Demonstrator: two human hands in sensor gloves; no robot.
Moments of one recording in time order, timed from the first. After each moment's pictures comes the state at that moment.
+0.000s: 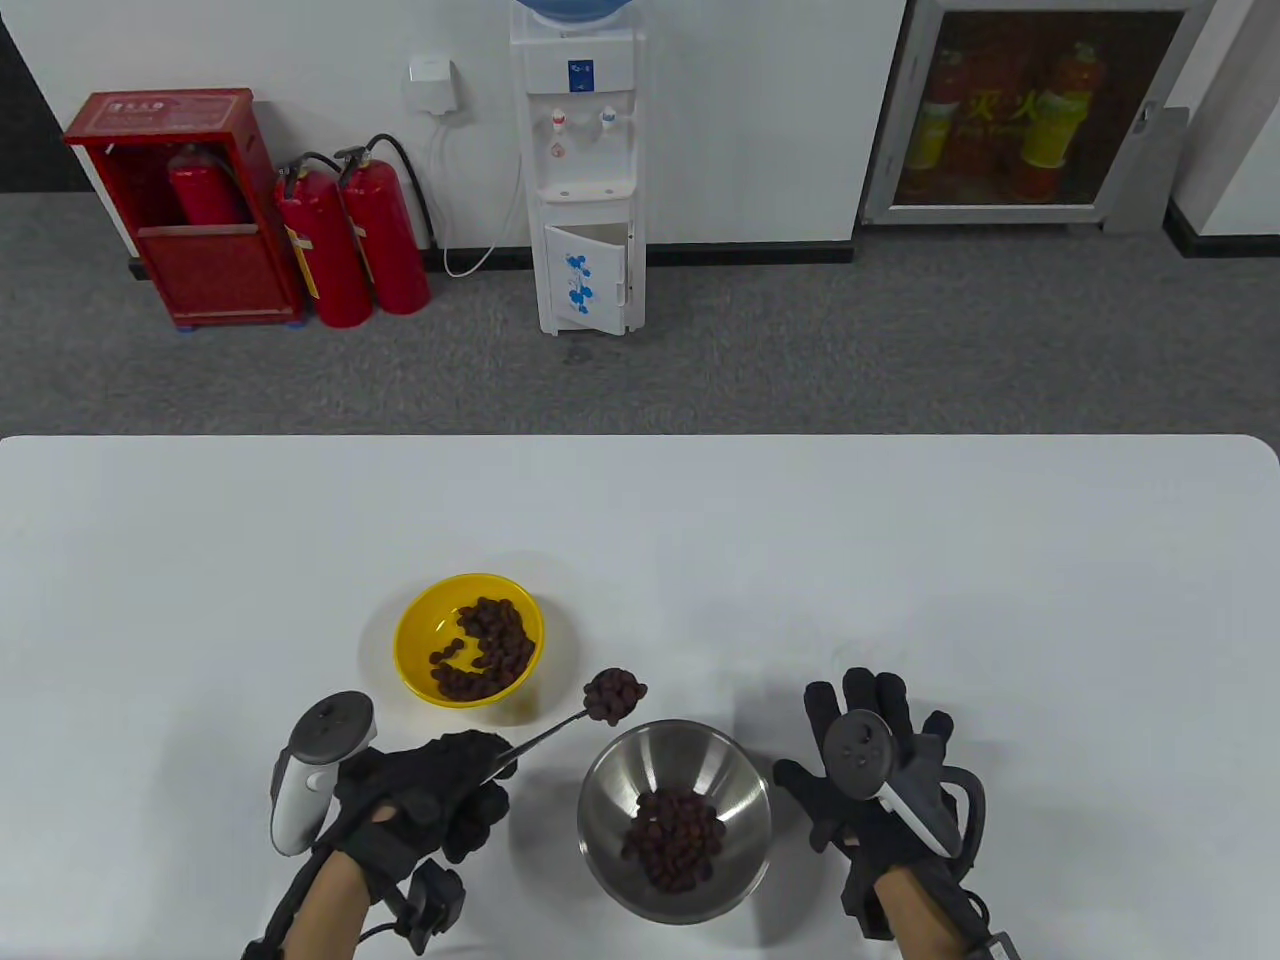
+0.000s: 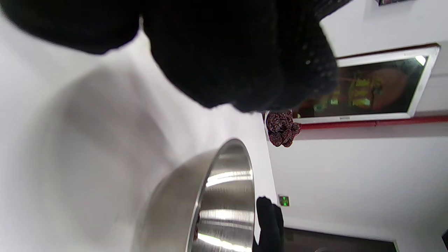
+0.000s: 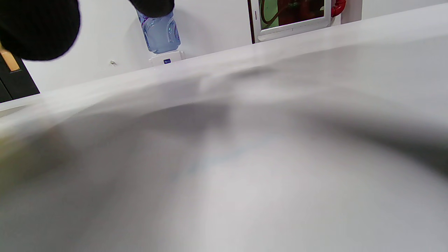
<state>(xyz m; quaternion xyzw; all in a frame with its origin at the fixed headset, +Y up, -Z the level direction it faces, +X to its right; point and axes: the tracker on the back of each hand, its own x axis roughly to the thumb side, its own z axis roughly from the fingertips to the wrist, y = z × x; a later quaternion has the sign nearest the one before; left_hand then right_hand) -0.239 -0.750 -0.283 -0.27 -0.04 0.59 0.76 0.186 -0.764 -0.289 -0.05 0.05 0.99 0.10</state>
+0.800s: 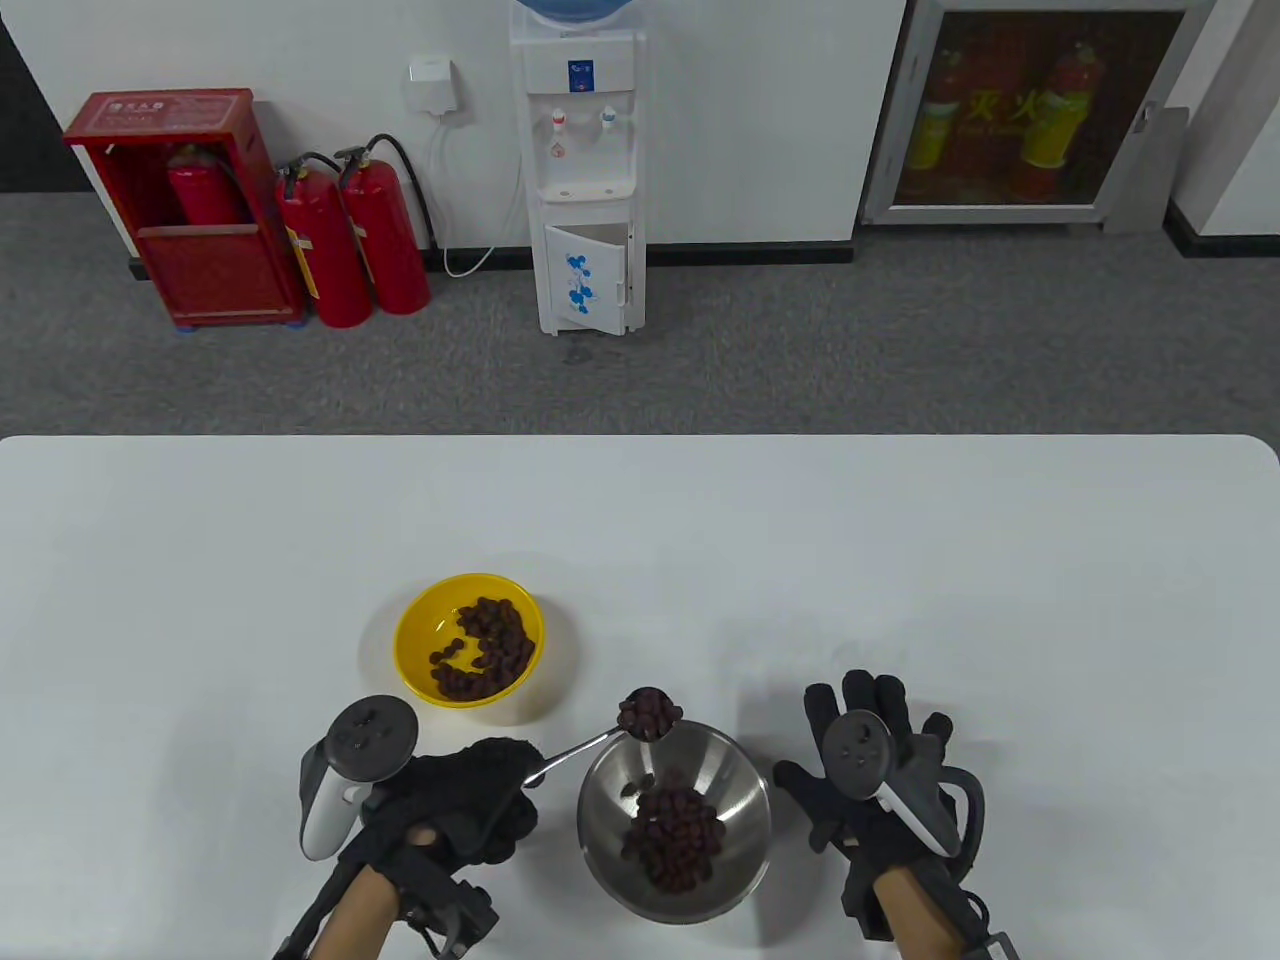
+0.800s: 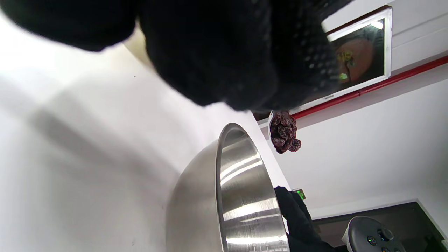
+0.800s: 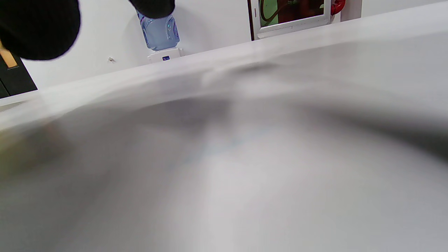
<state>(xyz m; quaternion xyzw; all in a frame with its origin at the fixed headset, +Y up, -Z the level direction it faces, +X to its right) -0.217 -0.731 -0.275 -0.19 -0.08 0.50 0.84 0.186 -0.764 -0.289 -0.05 0.06 0.99 0.10</state>
